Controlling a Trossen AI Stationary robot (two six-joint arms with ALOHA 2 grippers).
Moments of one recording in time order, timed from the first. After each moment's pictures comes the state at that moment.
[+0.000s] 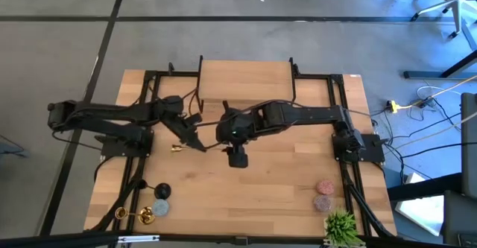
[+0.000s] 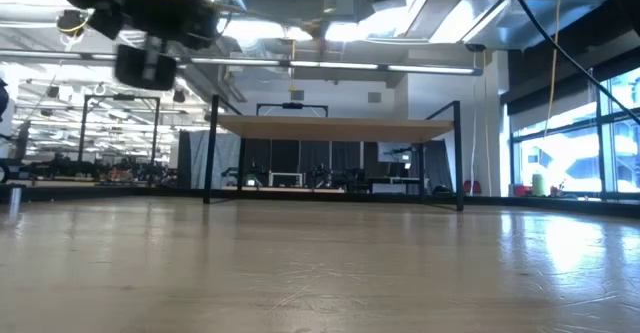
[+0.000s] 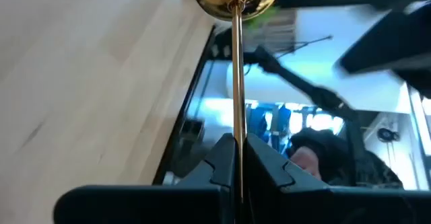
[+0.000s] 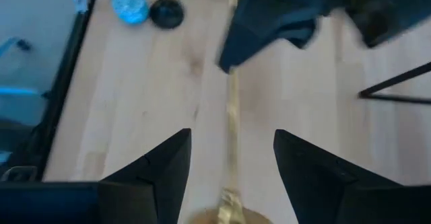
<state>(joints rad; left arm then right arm) 0.18 1.02 0.53 0.12 0.74 -1.24 0.17 2.12 2.35 -1.16 0.00 0.05</state>
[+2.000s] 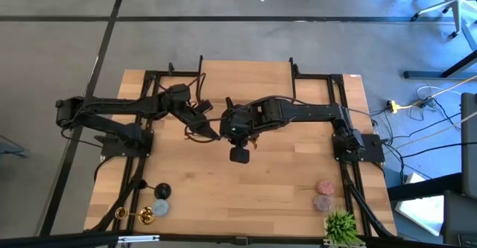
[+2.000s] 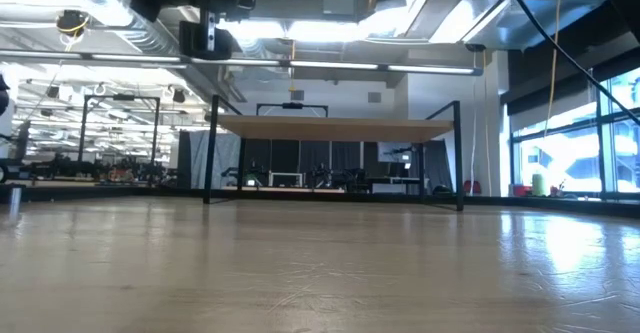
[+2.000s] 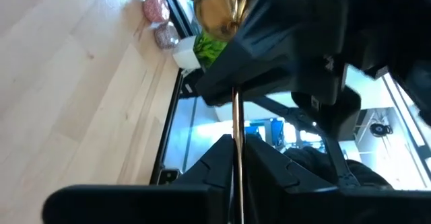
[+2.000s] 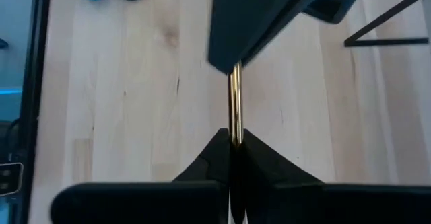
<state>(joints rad) 0.23 1.14 0.72 0.20 0.75 -1.18 0.13 2.13 2.35 -1.27 0.06 0.17</state>
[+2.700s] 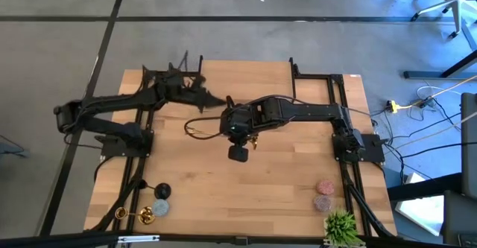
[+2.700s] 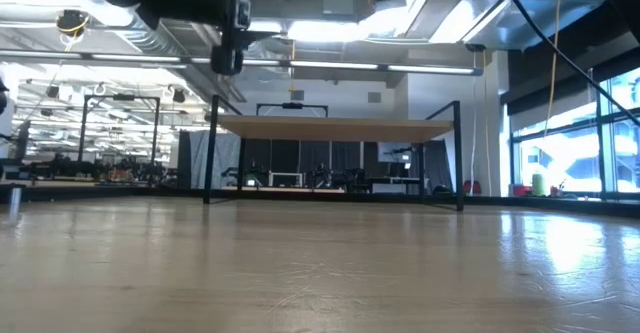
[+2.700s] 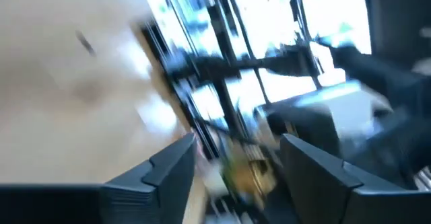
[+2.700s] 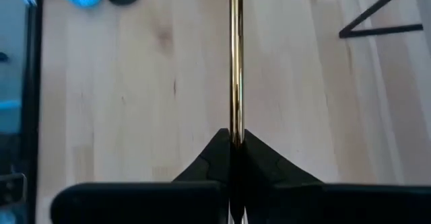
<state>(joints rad) 0.46 1.14 0.72 0.29 0.47 -1.13 0.13 2.13 2.35 -1.26 0.05 0.22</state>
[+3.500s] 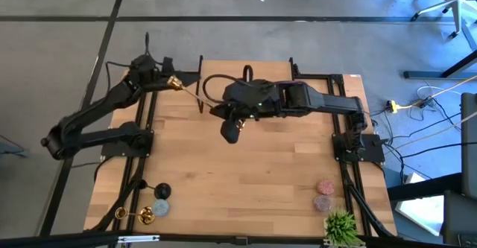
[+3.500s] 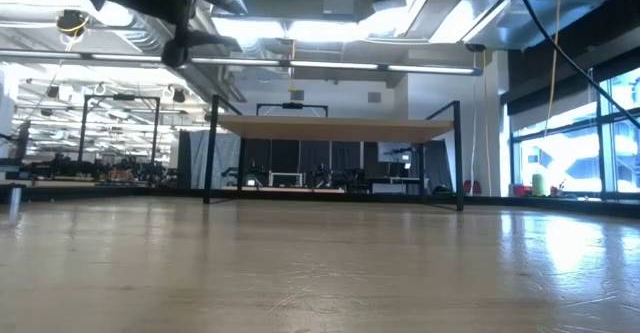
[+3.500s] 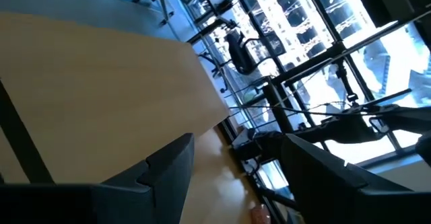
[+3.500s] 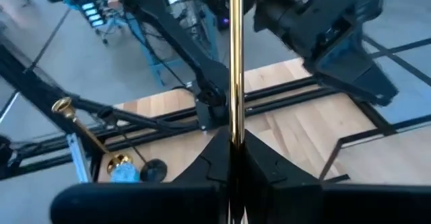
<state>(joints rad) 0.78 0.83 0.72 -0.07 0.43 -0.88 0.12 1.97 2.35 -0.81 0.18 0.29</state>
